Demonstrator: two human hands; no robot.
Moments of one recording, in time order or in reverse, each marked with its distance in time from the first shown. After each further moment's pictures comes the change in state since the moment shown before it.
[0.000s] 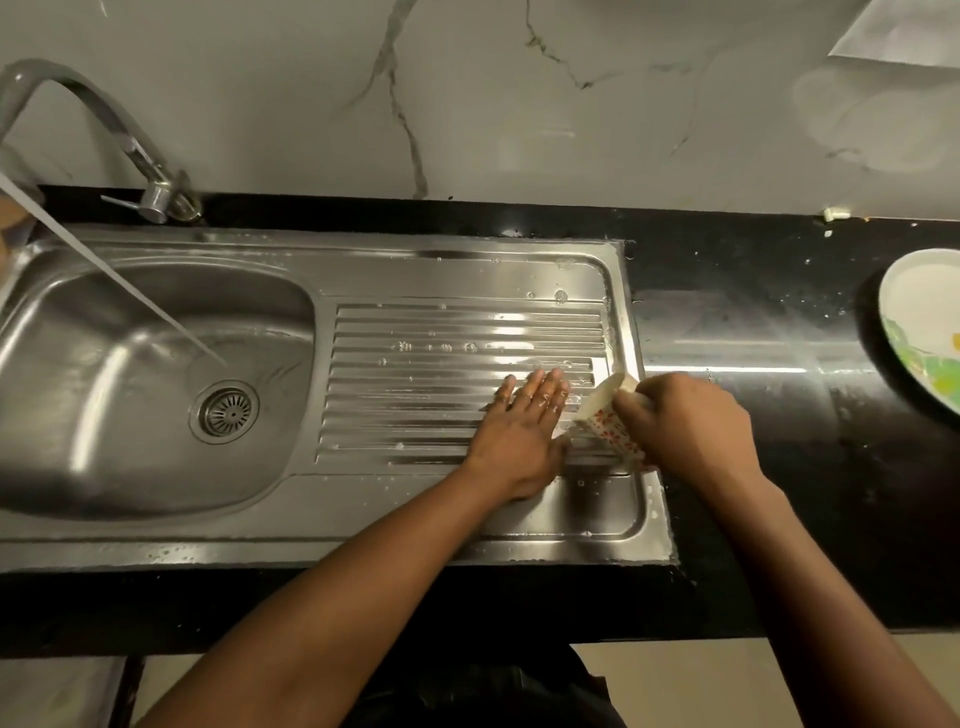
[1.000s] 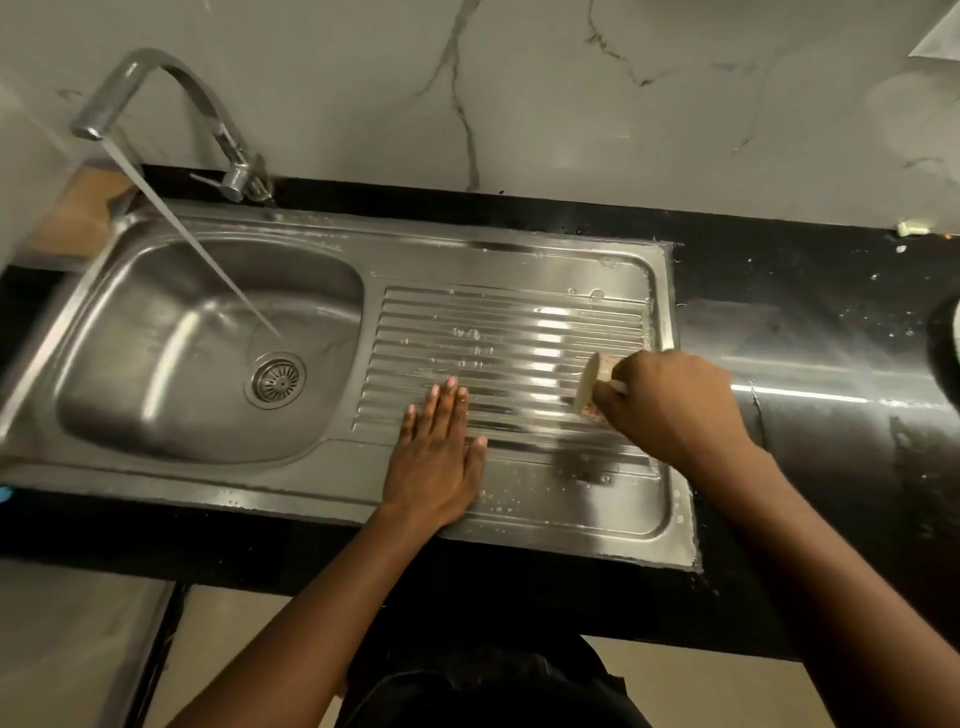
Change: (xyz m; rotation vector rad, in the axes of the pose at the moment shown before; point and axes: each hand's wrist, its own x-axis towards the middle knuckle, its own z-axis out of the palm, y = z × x) left_hand -0.119 -0.055 0.016 -0.149 0.119 -0.480; right_hand 0.003 -0.042 -0.008 -0.204 0.021 -0.332
